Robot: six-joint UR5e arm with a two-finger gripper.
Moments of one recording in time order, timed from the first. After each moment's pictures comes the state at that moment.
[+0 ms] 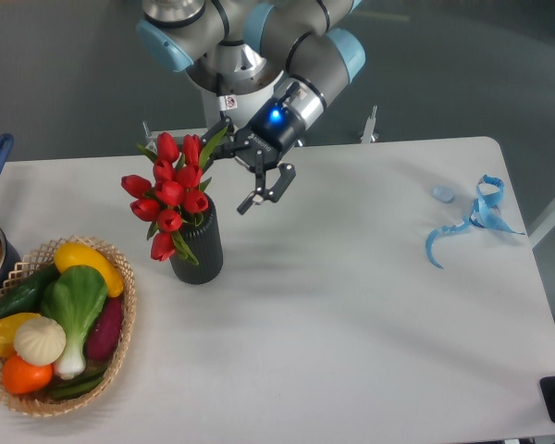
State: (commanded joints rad) arm 2.92 -1.45 -2.42 -0.77 0.24 1.51
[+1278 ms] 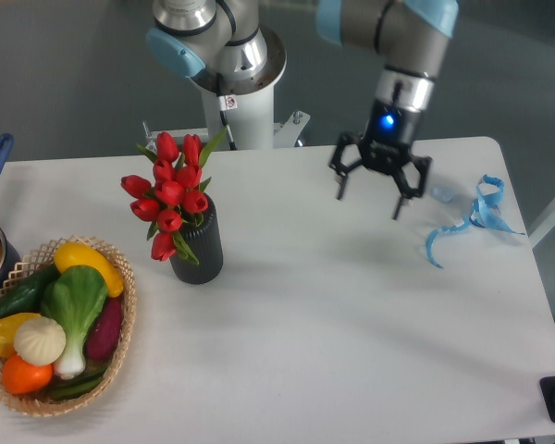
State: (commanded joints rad) arm 2.82 -1.81 -1.90 -0.79 1.30 1.35
